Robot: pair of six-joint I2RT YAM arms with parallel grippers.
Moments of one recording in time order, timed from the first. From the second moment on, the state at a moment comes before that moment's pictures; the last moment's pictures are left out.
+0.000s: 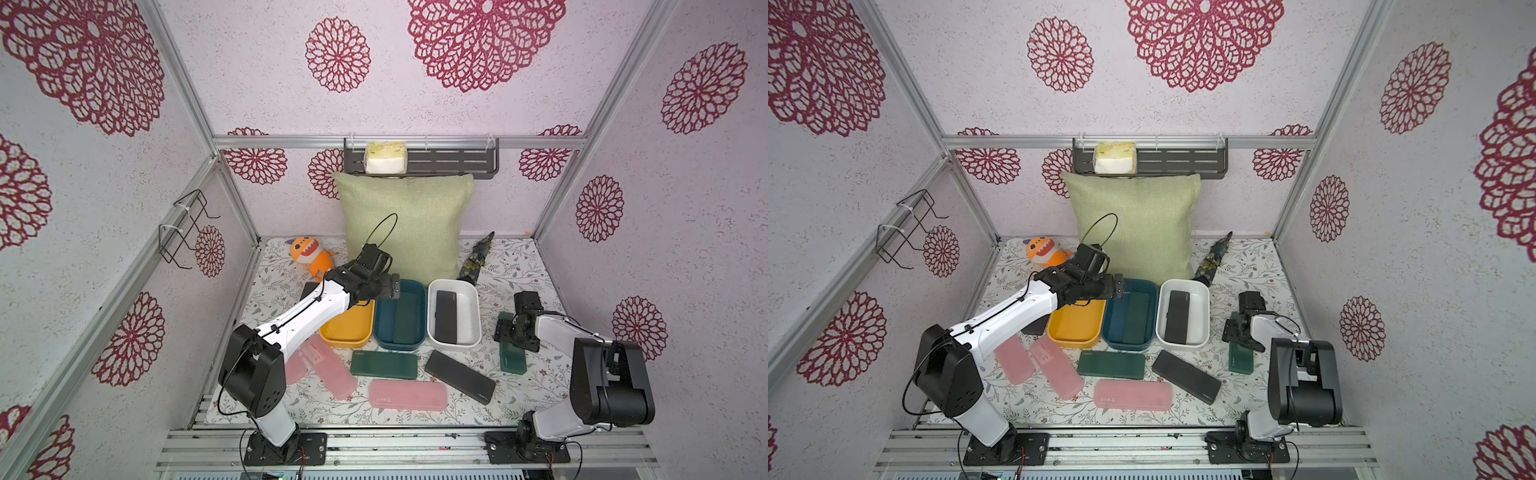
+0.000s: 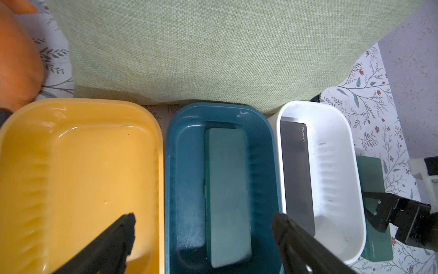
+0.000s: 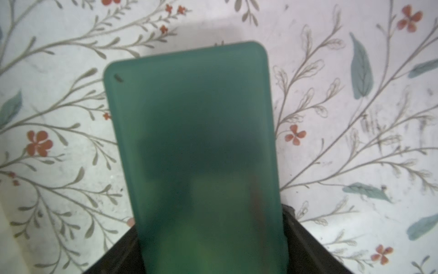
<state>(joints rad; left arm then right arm) -0.59 1.69 1.43 -0.63 -0.10 -0.54 -0.03 1.51 0.75 -0.48 0.12 0.25</state>
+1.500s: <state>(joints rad) -0.38 1.48 1.27 -0.64 -0.07 -0.54 0.39 1.30 1.05 -0.64 0.17 0.43</state>
